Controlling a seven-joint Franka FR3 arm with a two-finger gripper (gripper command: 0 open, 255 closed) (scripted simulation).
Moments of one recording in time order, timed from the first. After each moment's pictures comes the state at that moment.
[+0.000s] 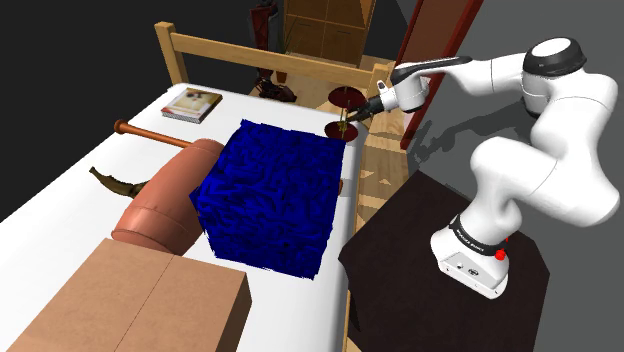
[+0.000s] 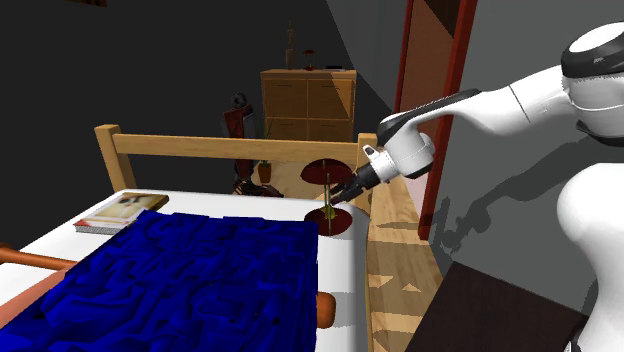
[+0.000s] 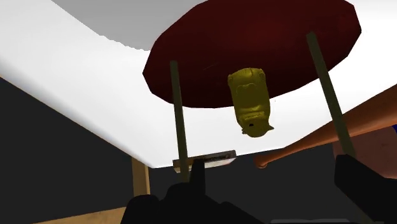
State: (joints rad) arm 1.62 -1.12 -2.12 -1.94 0.30 2.68 -1.72
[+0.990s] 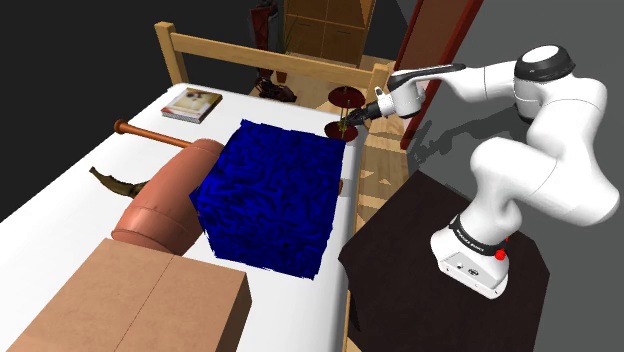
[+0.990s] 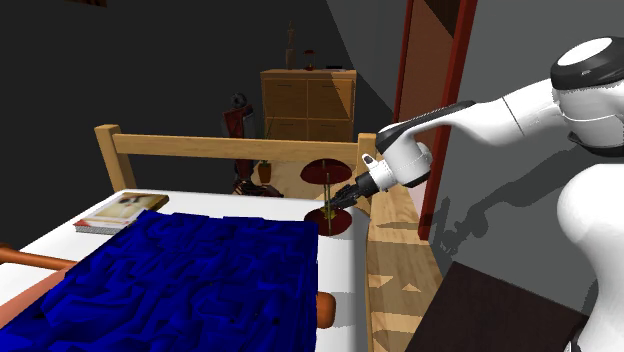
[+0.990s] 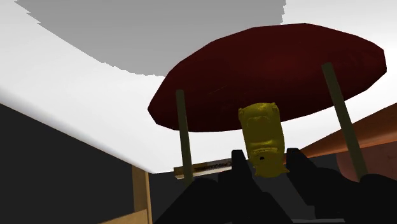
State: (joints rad) arm 1.65 -1.18 -2.15 -1.90 0.29 2.69 -1.75
